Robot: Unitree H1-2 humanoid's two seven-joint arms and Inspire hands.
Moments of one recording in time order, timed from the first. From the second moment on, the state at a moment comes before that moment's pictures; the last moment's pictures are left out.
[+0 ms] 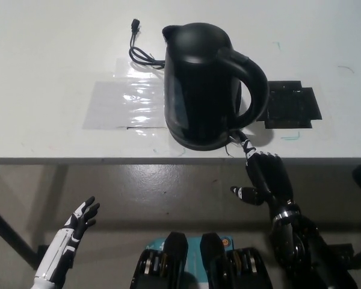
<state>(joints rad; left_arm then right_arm) 0.07 0.24 0.00 0.00 0.02 -0.21 -0.13 -0.46 -0.11 0.33 0.60 -0.80 -0.07 -0.34</state>
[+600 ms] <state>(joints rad) 0.07 0.24 0.00 0.00 0.03 -0.21 -0.13 -0.41 -0.13 0.34 0.42 -0.80 -0.08 -0.38</state>
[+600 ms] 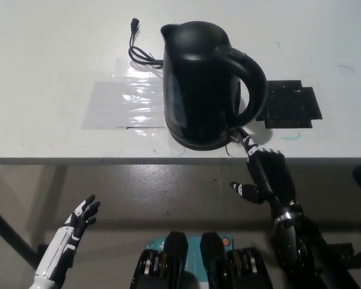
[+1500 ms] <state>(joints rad) 0.07 0.24 0.00 0.00 0.03 -0.21 -0.15 0.01 -0.21 0.34 -0.45 -0.78 -0.32 -0.41</state>
